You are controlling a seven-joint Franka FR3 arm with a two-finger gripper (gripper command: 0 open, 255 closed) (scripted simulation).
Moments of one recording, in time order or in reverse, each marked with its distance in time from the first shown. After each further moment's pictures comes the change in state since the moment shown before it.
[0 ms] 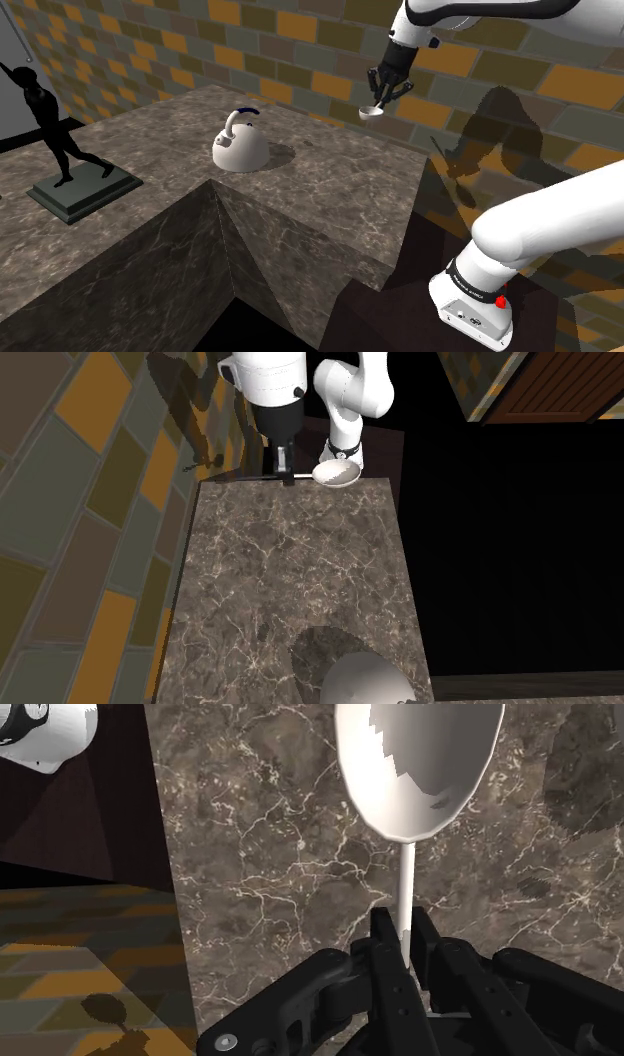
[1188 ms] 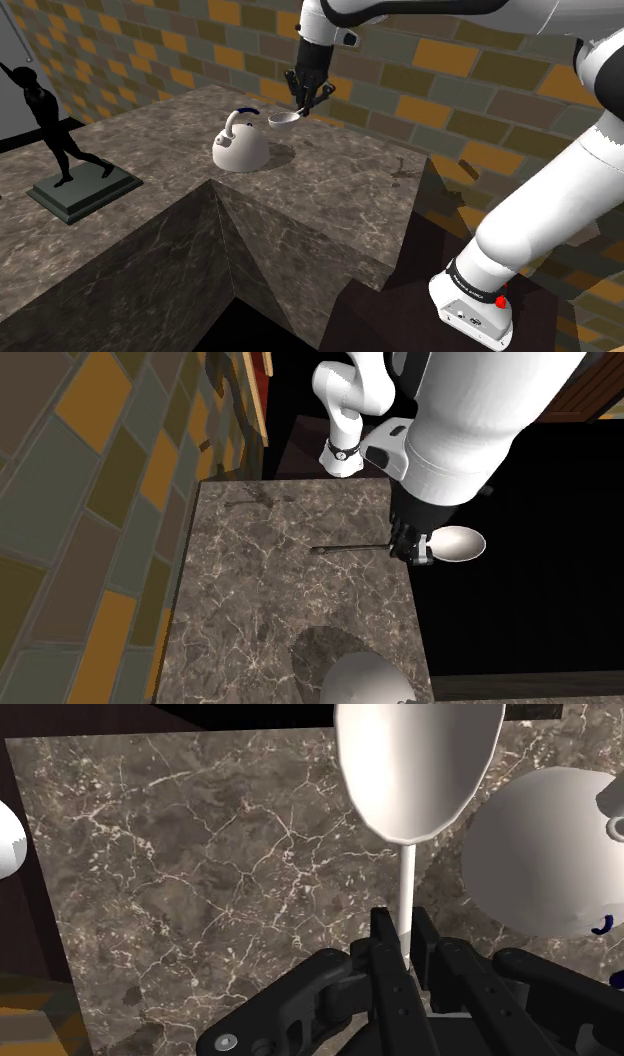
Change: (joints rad) arm 0.120 0.329 0.336 0.327 -0.050 0.037 0.473
